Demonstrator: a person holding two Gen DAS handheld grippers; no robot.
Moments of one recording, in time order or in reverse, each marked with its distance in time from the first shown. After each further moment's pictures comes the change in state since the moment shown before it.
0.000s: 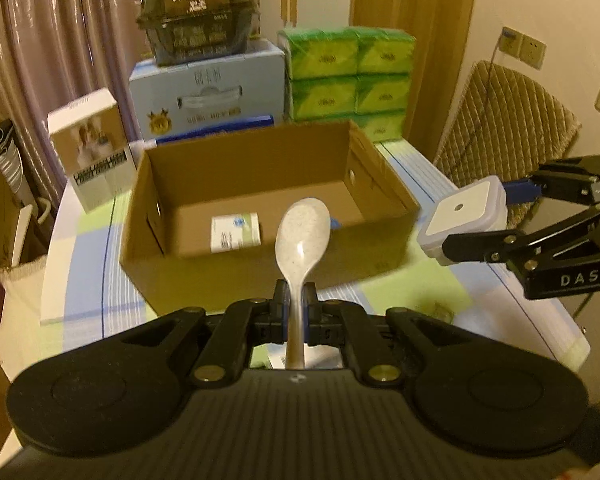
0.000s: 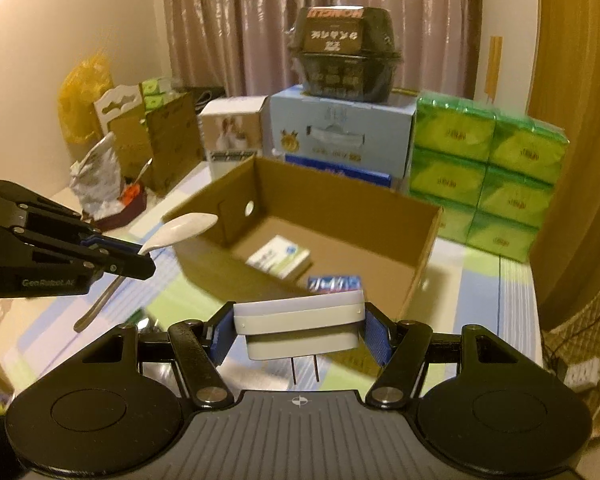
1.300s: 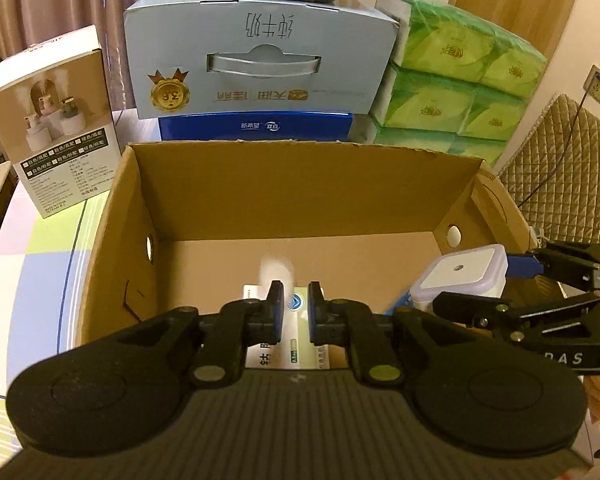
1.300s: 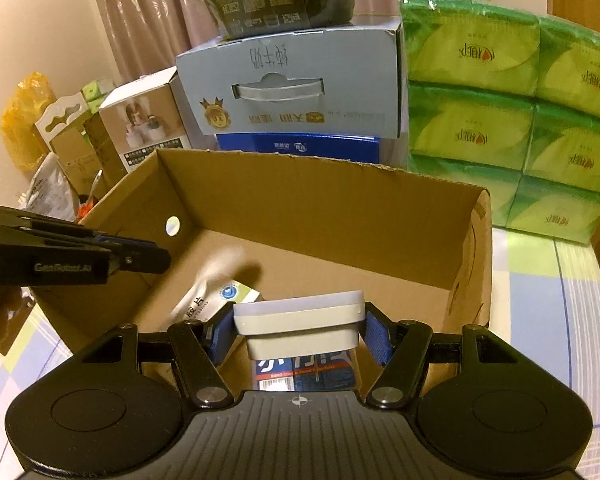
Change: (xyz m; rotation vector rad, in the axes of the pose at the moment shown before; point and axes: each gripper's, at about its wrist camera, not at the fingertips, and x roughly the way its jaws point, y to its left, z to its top) left arm 0.192 0.100 0.073 -0.167 0.074 -0.022; right arm 0.187 -0.072 0.038 0.166 0.093 -0.001
